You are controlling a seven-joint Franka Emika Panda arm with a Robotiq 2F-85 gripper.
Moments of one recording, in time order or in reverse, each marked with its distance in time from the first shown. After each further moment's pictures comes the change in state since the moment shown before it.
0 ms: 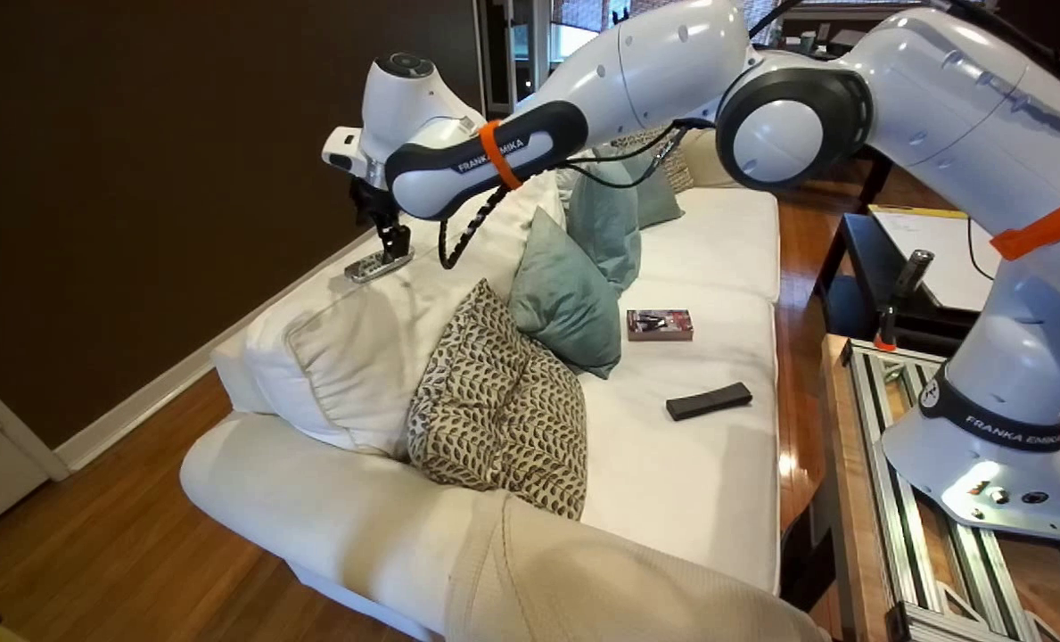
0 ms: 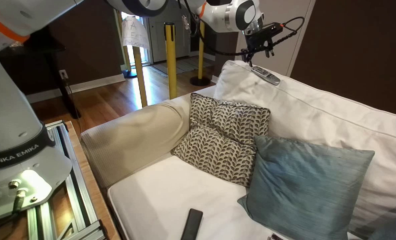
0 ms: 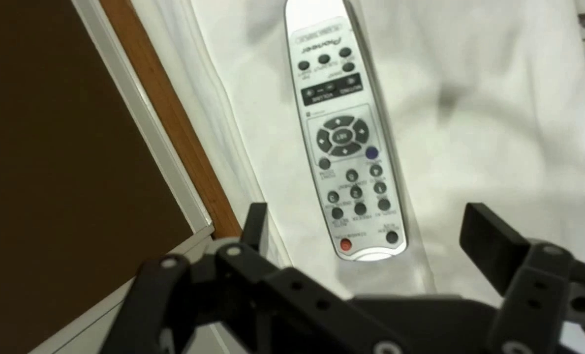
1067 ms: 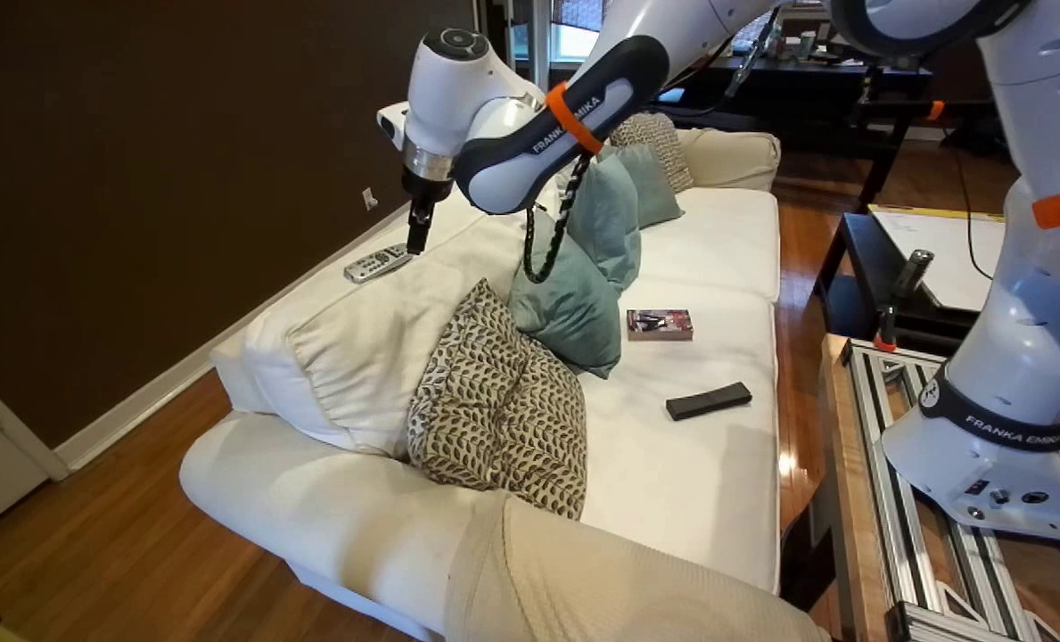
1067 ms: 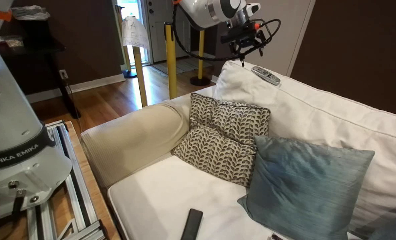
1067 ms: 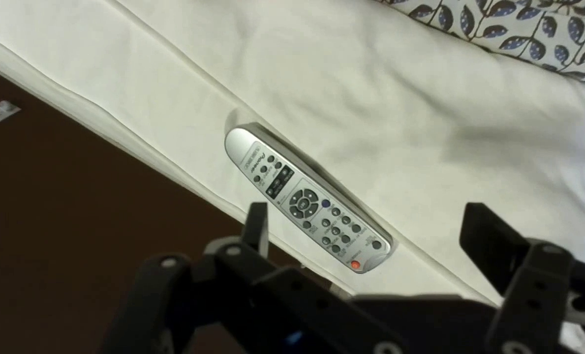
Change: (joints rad) arm 0.099 -0.419 -0.141 -0.663 -0.146 0.242 0.841
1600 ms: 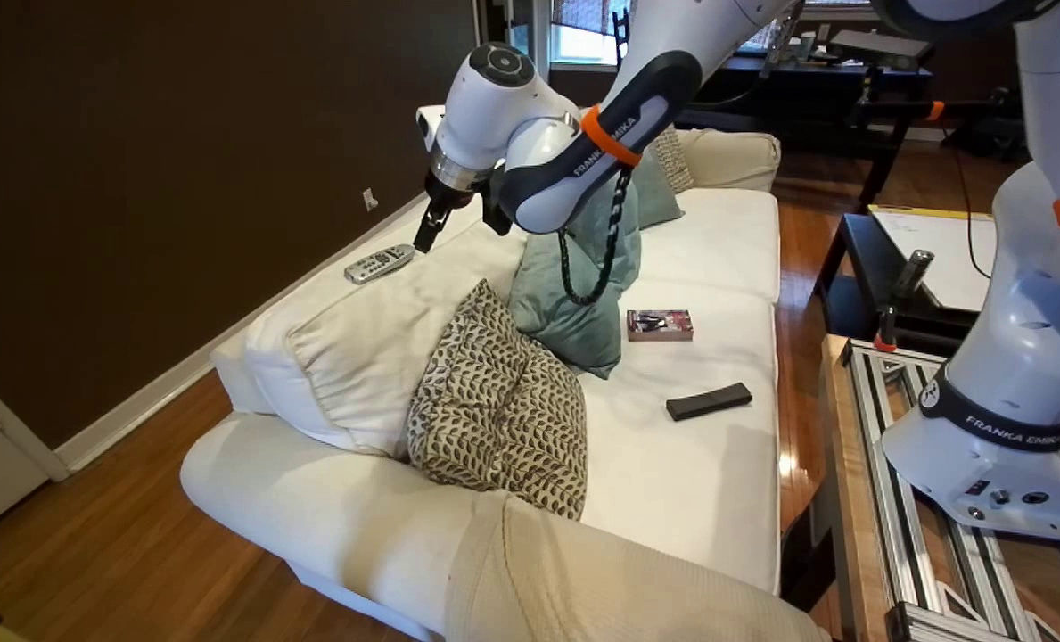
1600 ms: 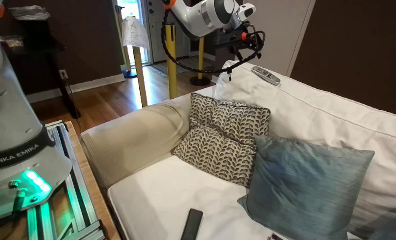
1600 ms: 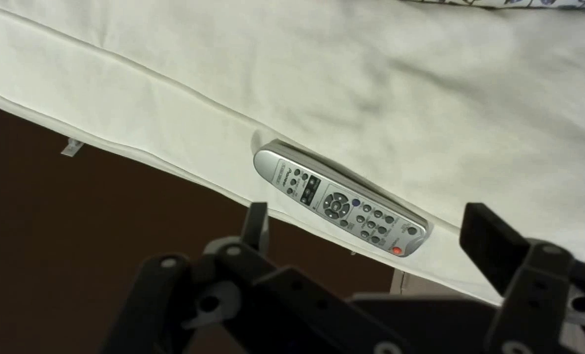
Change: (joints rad) arm 0.131 -0.076 -0.179 -0.204 -0.080 0.231 0.372
